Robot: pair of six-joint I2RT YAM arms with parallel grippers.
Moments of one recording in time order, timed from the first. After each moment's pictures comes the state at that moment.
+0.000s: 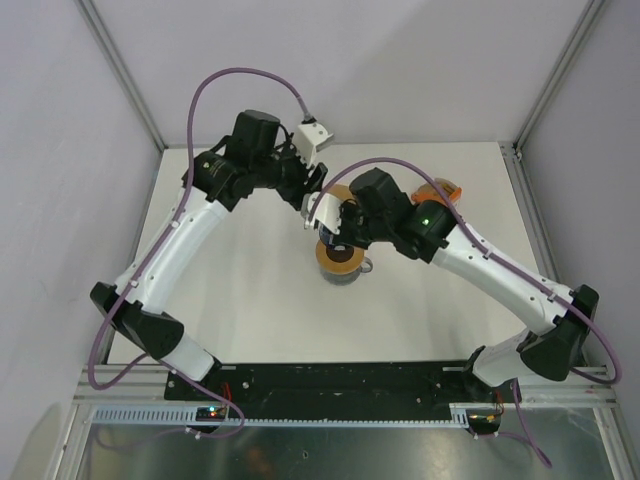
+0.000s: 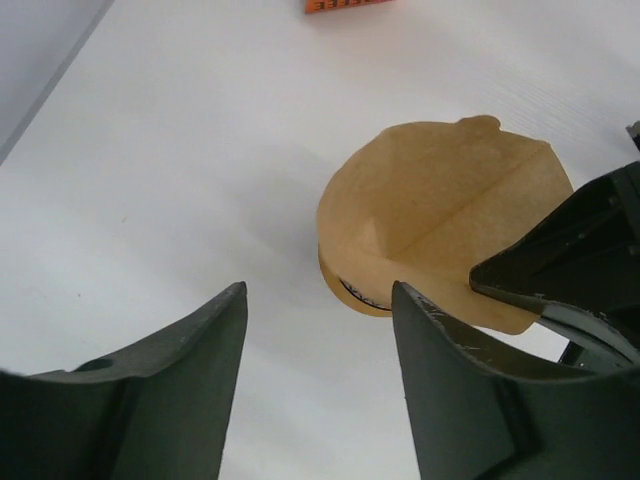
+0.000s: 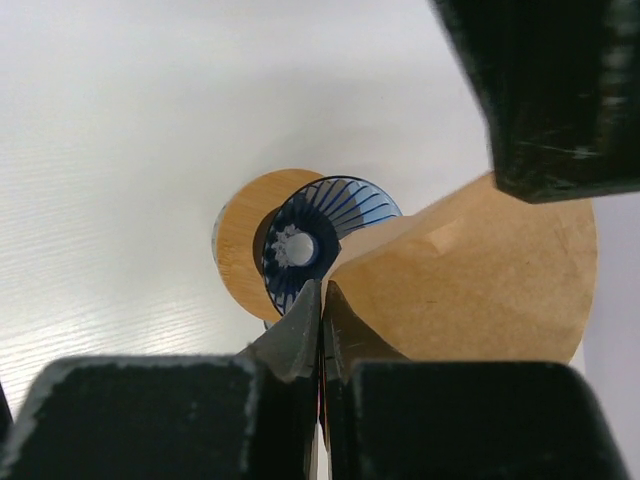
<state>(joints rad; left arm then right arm) -0.56 1.55 1.84 -0.92 0.33 0.28 0.89 1.44 1.53 -0.73 -0.11 -0.63</state>
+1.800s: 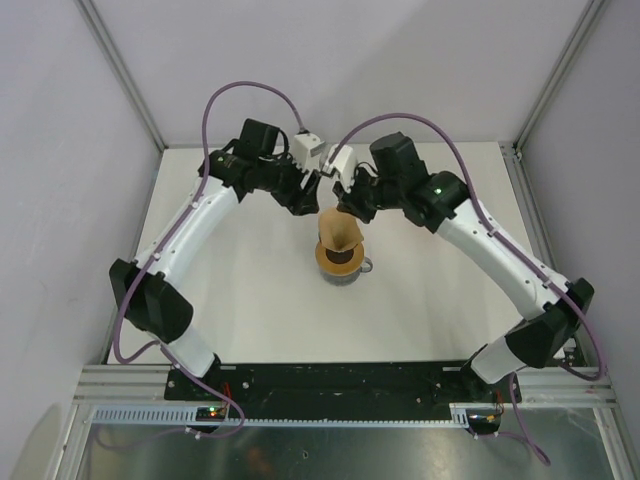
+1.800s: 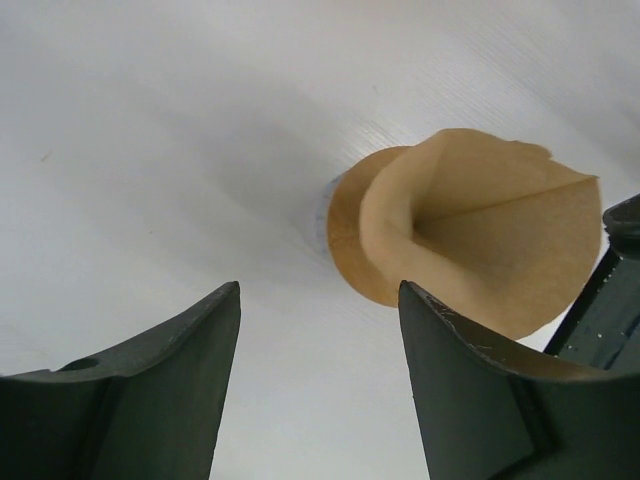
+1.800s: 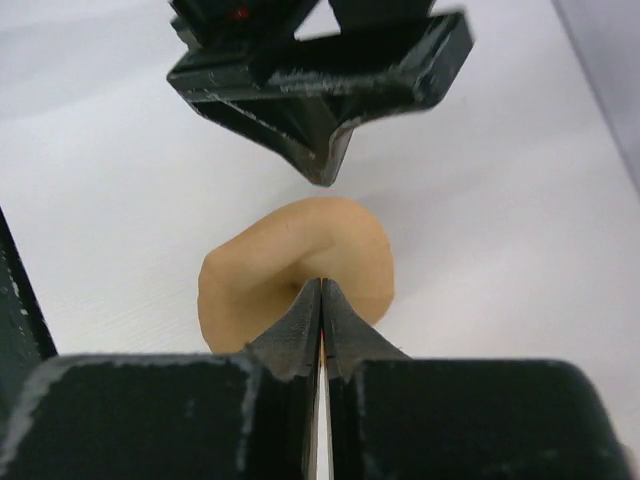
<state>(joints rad) -0.45 1.65 1.71 -0.88 0.46 0.26 0.72 1.52 1.68 -0.74 -0.32 -0.43</state>
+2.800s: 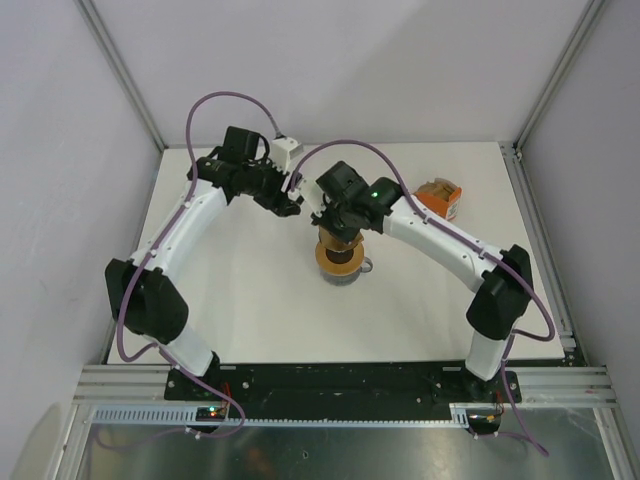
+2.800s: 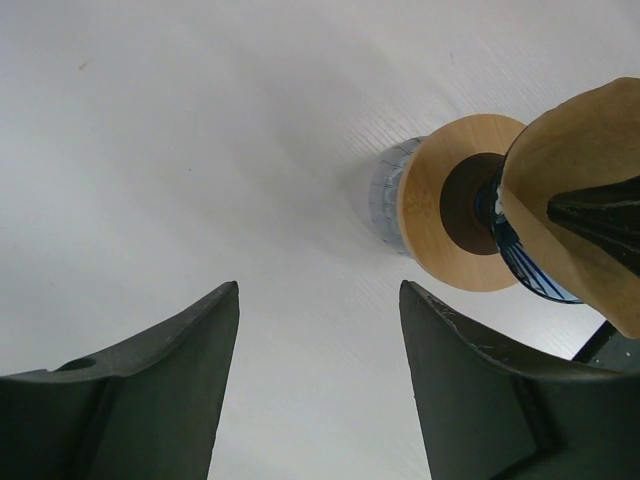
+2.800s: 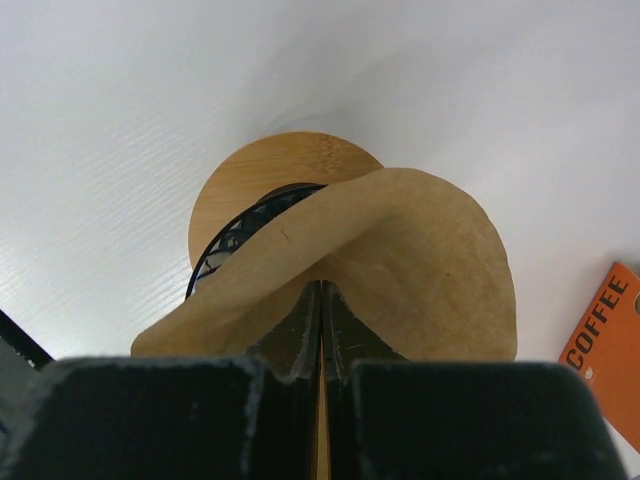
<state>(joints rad) -0.33 1.63 1.58 -0.82 0.44 0.23 0.83 1.79 1.75 -0.92 0.01 -0.28</state>
